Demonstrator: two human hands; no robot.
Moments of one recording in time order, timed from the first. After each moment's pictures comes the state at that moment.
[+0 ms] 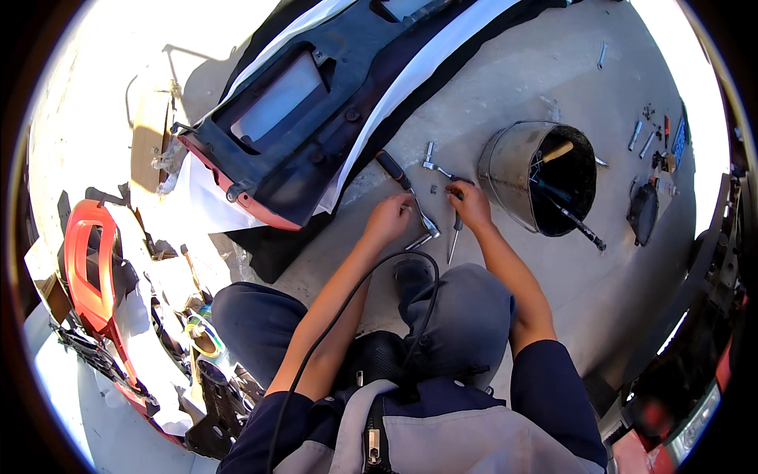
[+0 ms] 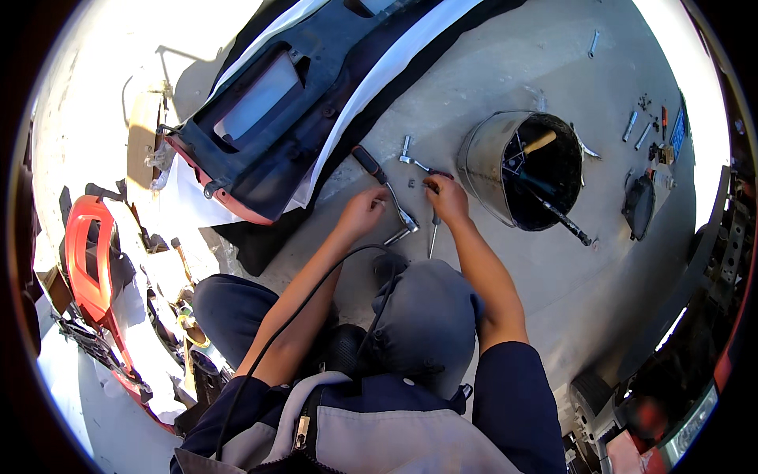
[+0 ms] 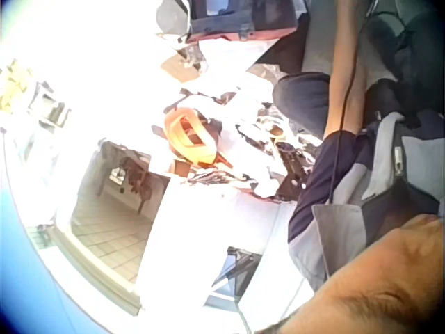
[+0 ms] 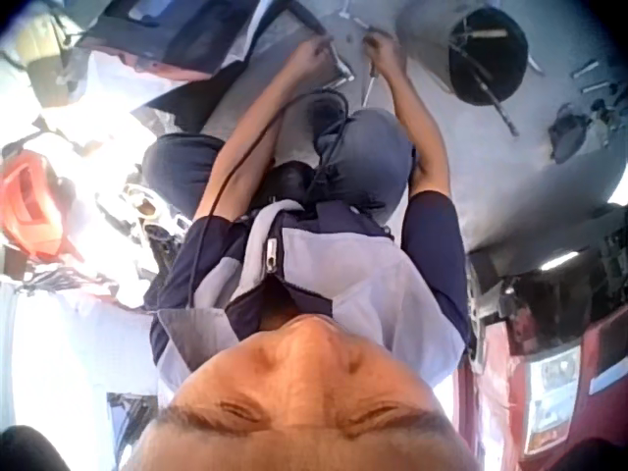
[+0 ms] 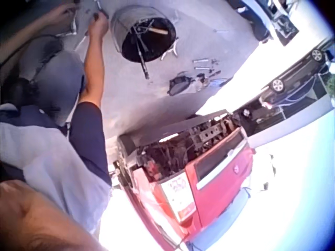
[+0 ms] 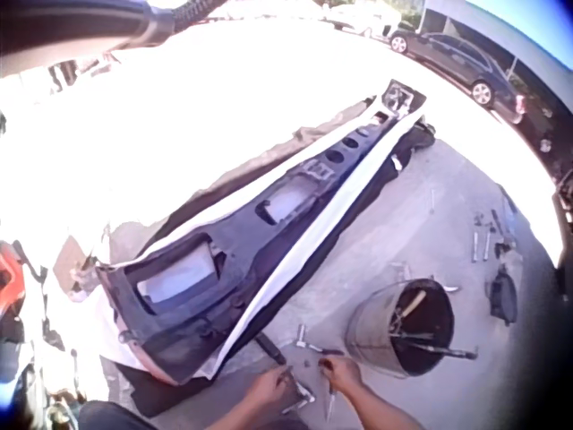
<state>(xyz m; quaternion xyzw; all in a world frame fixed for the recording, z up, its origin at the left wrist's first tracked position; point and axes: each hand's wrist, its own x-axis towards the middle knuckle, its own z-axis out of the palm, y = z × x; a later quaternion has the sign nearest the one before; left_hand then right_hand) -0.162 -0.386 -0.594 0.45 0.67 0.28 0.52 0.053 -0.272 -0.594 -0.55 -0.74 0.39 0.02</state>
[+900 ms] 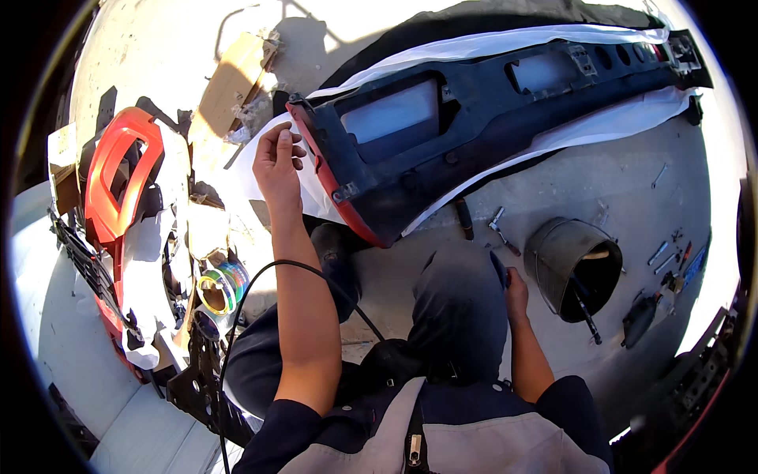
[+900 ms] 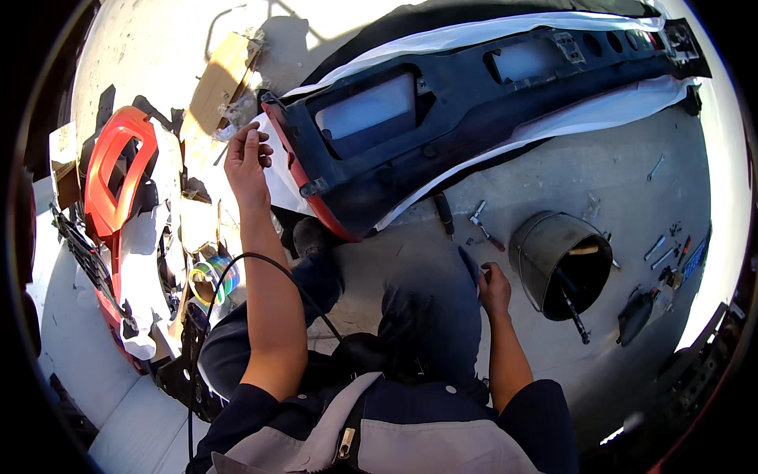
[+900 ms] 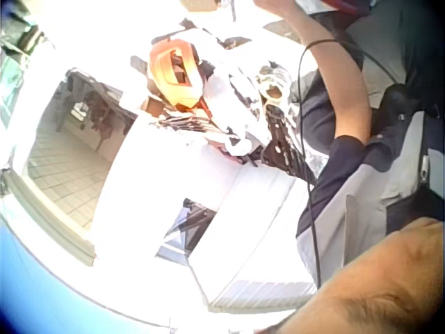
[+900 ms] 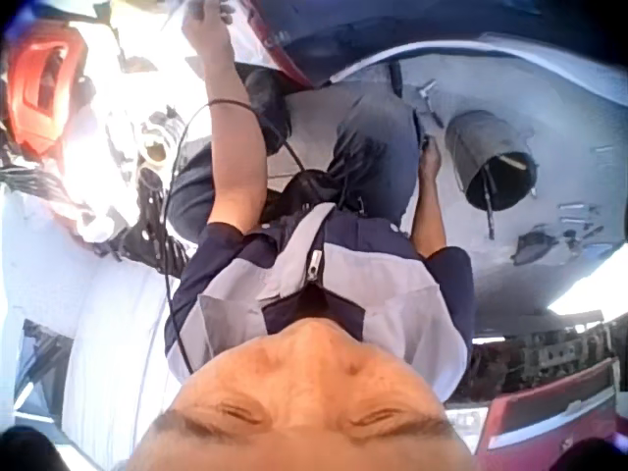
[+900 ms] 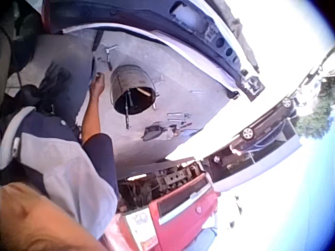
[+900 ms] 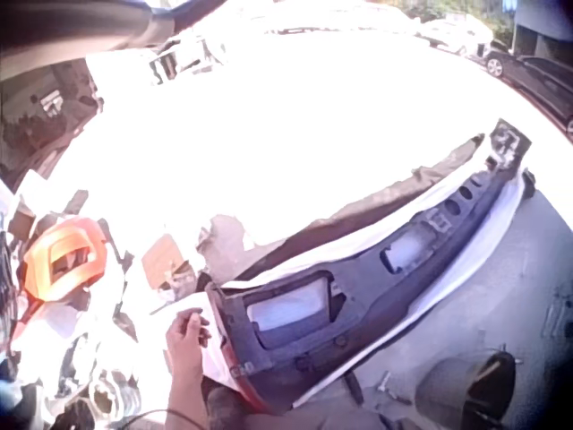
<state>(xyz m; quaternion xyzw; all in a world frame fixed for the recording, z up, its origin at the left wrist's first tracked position) -0.459 -0.410 -0.420 0.07 0.72 0.67 0.16 0.079 -0.302 -0.556 -0.54 -0.75 0.37 -0.07</state>
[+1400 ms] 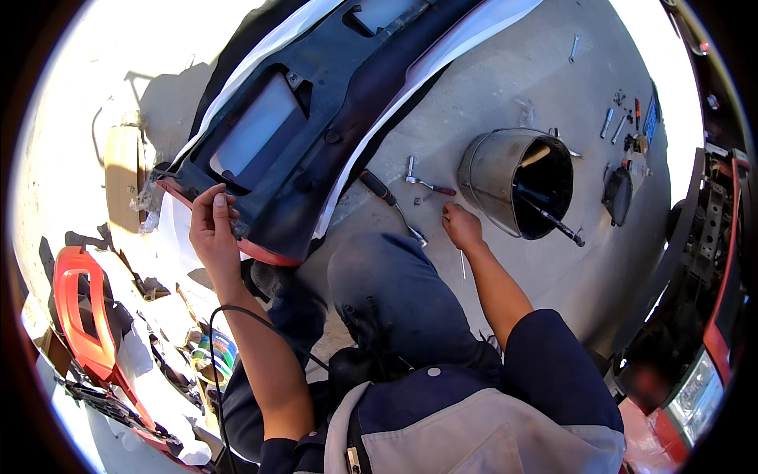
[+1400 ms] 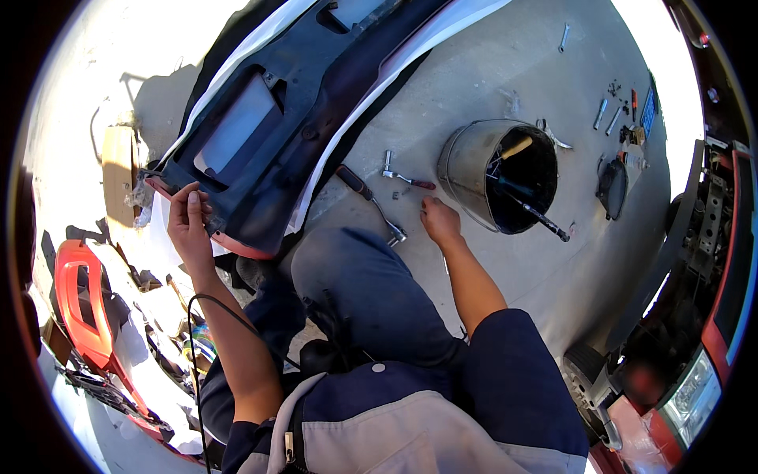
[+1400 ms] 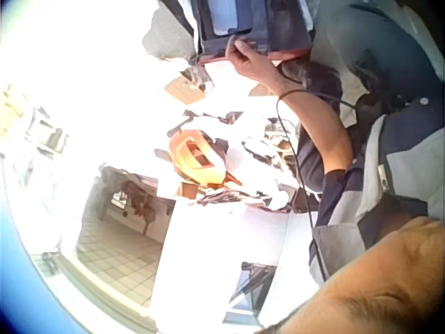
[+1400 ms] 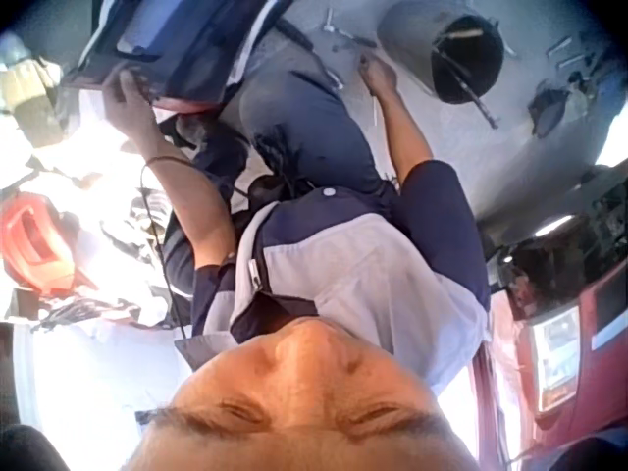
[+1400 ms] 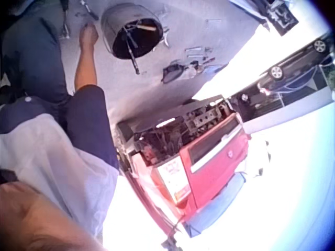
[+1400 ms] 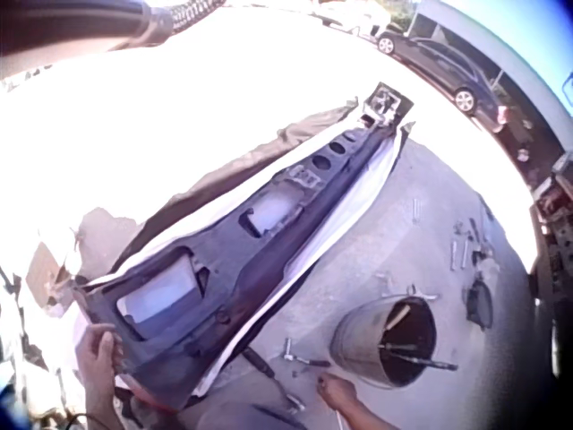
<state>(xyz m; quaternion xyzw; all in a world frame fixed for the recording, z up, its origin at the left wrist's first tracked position) -0.403 -0.395 -0.422 0.22 0.79 0.51 0.26 0.056 -0.290 -0.575 -0.57 -0.75 0.28 -0.17</state>
